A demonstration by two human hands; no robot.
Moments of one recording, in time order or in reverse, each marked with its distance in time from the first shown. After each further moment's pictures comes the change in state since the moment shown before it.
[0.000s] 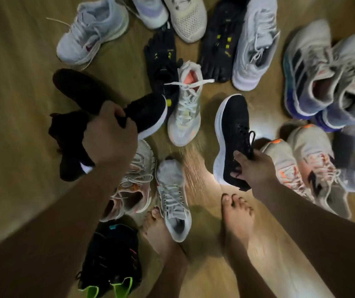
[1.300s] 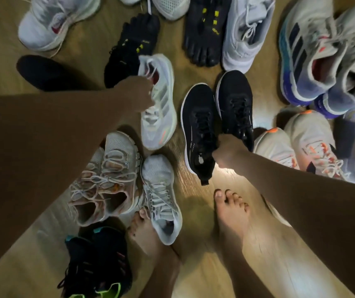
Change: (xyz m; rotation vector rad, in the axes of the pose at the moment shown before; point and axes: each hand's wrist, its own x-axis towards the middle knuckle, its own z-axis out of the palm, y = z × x) left_hand 0.115 0.031 0.125 0.343 -0.572 0.659; right_hand 0.038 -0.020 0.034 -0.814 -0.322 -0.081
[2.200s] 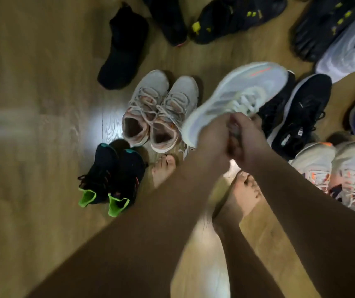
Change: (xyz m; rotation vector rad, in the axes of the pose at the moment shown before) left_hand -0.214 0.087 0.058 -2.398 0.102 -0.876; right_hand -0.107 -0.073 0.081 0.875 -0.153 -0.024
